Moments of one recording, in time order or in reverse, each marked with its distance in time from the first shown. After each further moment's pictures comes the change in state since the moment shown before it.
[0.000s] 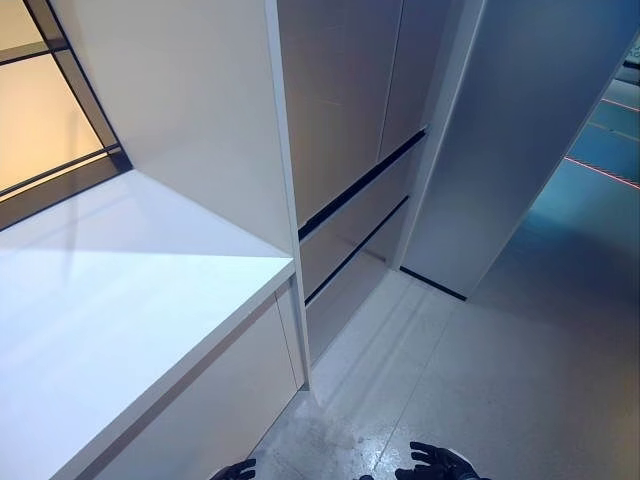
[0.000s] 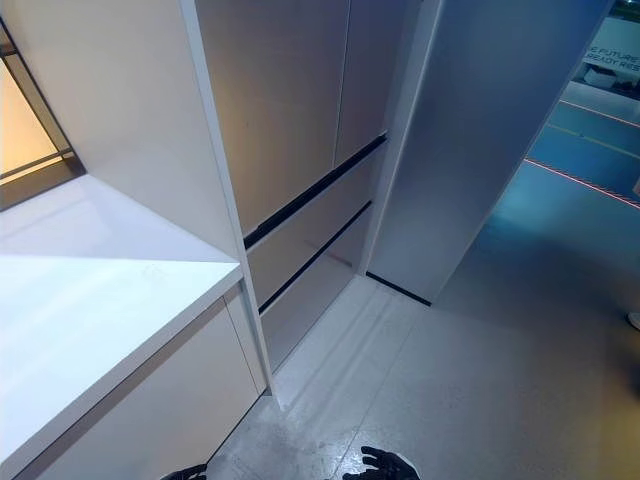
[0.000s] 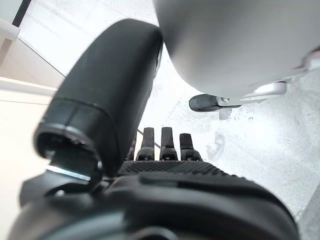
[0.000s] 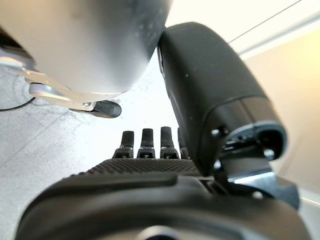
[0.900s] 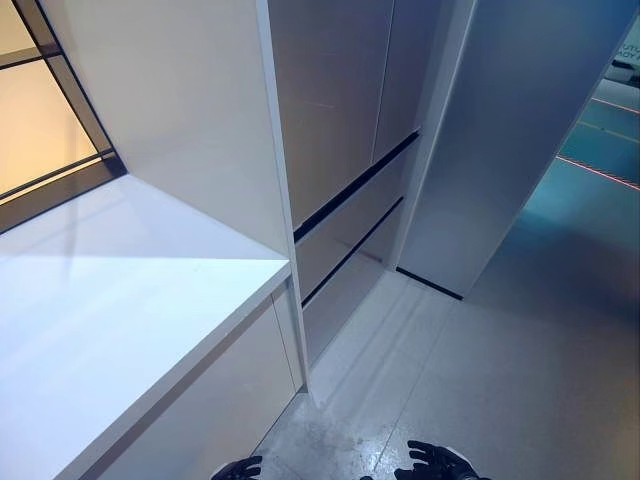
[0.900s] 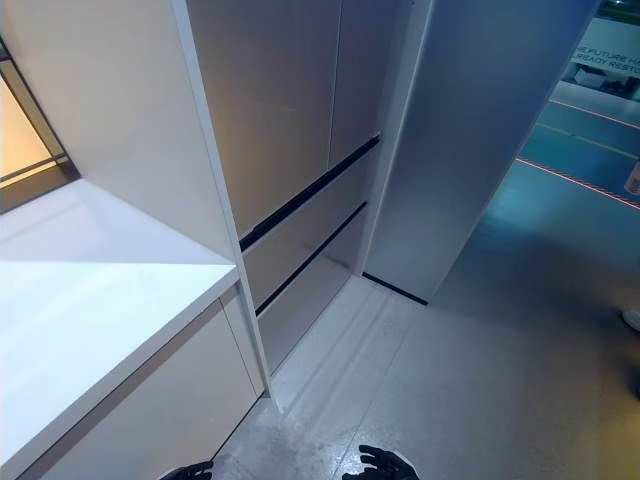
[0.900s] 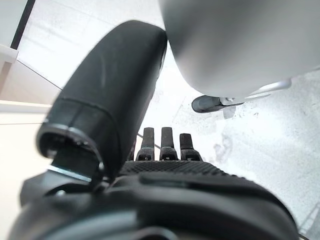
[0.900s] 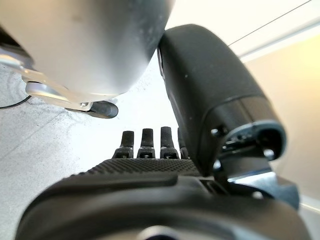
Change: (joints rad) left arm -0.017 0.006 -0.054 0.005 0.025 -0.003 -0.028; right arm 0.000 -0.002 0.001 0.012 -0.031 -0.038 0.019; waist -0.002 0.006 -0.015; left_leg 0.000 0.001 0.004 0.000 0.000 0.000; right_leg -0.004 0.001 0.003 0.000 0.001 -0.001
